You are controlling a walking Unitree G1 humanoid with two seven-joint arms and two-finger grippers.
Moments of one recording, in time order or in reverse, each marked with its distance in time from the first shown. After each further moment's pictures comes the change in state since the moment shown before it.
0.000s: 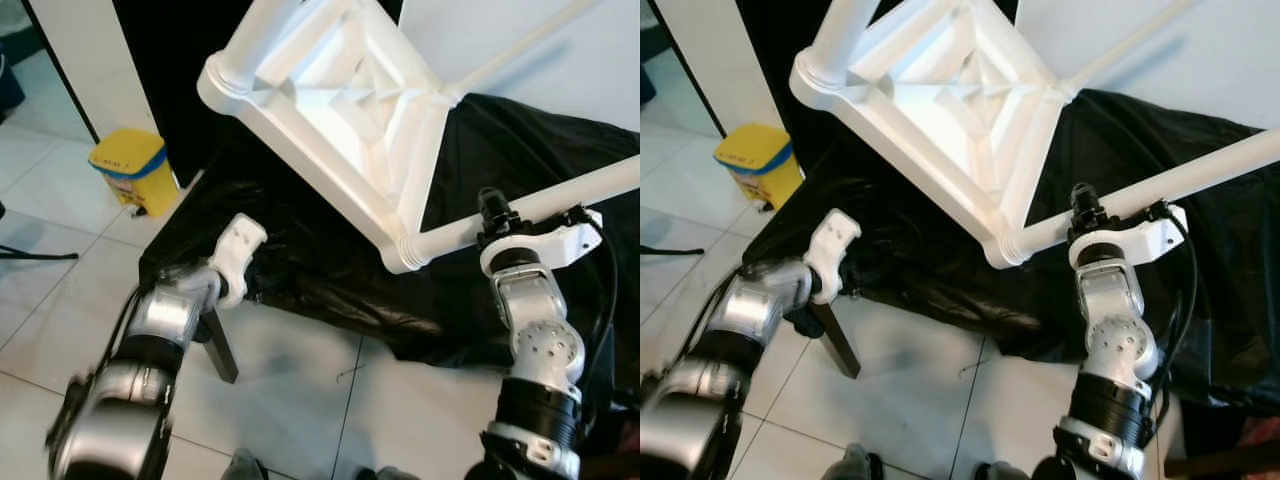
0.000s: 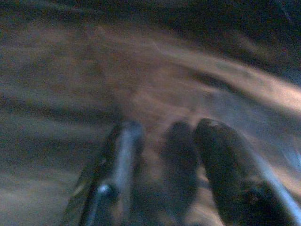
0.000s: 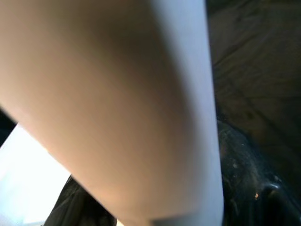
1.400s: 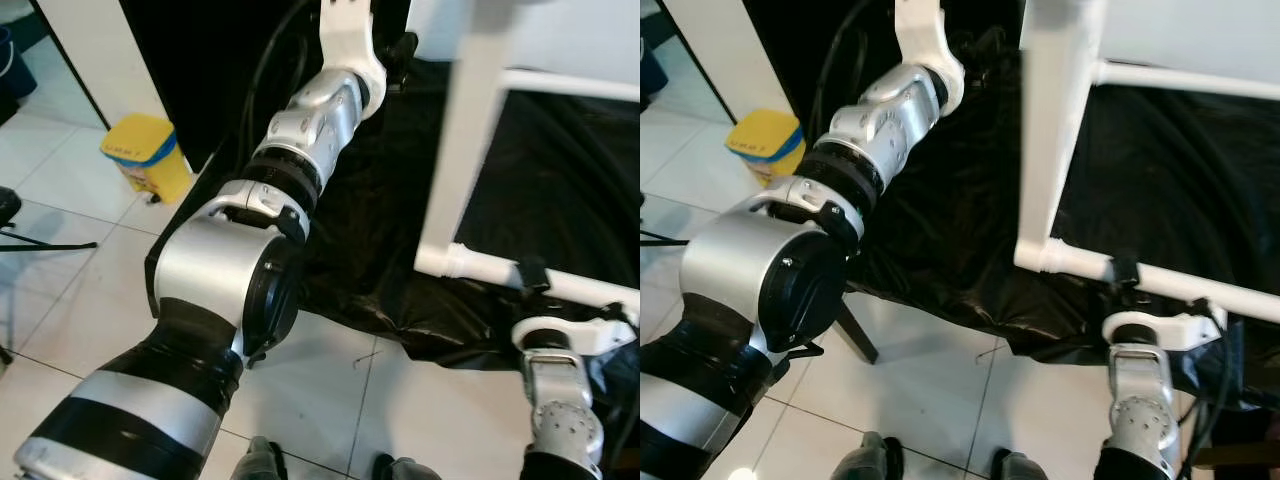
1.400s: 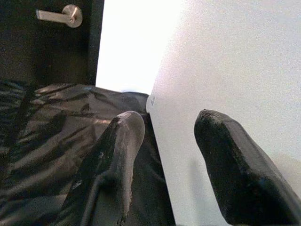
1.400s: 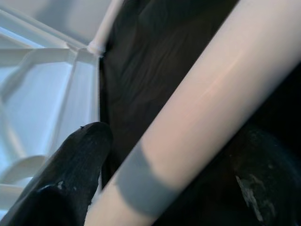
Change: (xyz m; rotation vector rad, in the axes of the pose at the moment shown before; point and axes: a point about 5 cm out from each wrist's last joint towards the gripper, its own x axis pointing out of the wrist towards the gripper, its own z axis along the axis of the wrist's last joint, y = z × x) left arm -0.007 -0.103 0.236 -0.391 -0.611 -0.225; right arm -0.049 -0.080 0.027 -0.078 -0.175 -0.161
